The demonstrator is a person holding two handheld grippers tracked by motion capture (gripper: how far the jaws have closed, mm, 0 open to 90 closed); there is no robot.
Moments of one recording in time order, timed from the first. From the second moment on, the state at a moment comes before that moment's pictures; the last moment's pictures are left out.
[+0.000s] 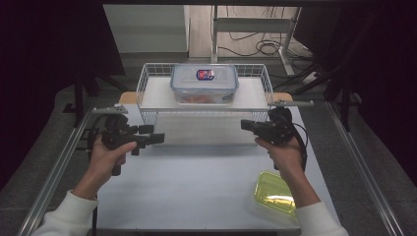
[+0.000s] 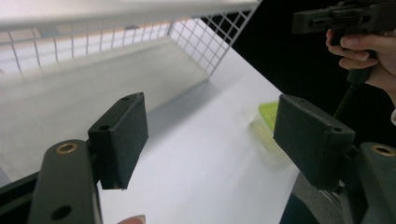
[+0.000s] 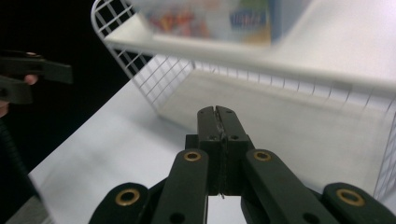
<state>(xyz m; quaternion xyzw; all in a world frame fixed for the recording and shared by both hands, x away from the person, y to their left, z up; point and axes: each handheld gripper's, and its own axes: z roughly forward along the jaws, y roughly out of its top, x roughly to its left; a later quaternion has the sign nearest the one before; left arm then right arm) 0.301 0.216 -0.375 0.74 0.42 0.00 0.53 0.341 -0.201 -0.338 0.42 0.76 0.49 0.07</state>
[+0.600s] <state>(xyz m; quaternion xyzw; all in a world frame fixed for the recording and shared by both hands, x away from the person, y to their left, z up) 0.265 0.207 -0.432 0.76 0.43 0.01 0.49 0.288 -0.249 -0.395 0.43 0.78 0.45 0.08</state>
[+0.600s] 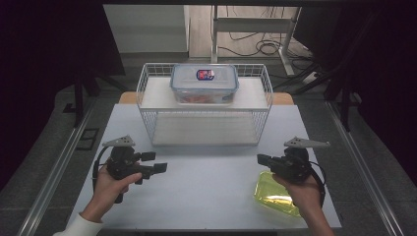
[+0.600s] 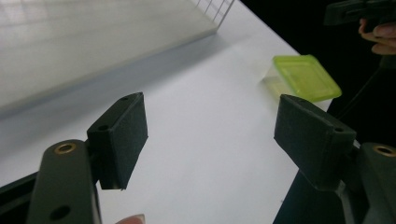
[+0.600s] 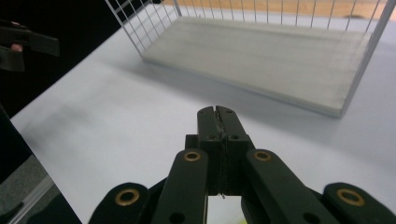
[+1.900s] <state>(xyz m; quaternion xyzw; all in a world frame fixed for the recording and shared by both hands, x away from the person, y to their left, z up) 0.265 0.198 -0.463 0.78 0.45 0.02 0.44 0.268 -0.292 -0.429 0.49 0.80 0.32 0.09</state>
